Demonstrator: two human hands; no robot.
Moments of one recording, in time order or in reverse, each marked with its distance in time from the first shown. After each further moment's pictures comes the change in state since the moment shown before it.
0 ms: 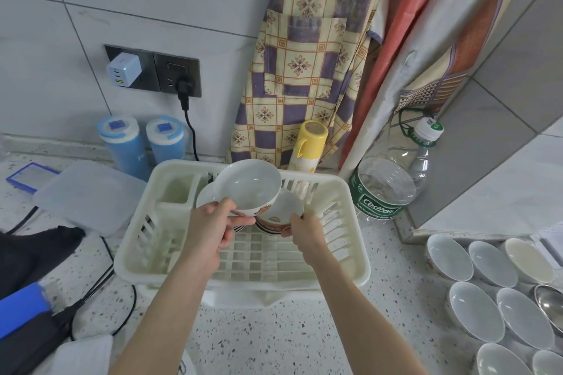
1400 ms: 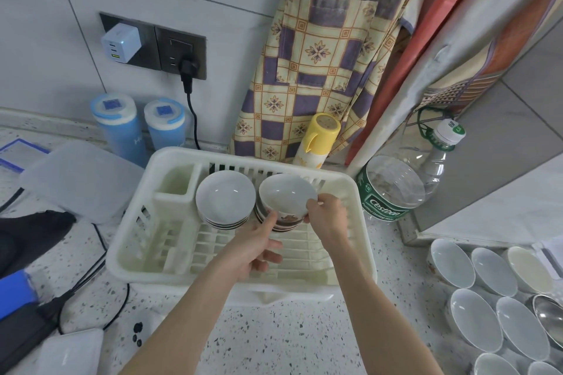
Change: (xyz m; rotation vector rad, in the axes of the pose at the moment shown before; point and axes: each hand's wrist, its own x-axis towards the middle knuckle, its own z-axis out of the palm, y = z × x) left_hand 0.025 -0.049 0.040 0.202 -0.253 -0.326; right_hand 0.012 -0.018 -0.024 -0.141 0.192 -0.147
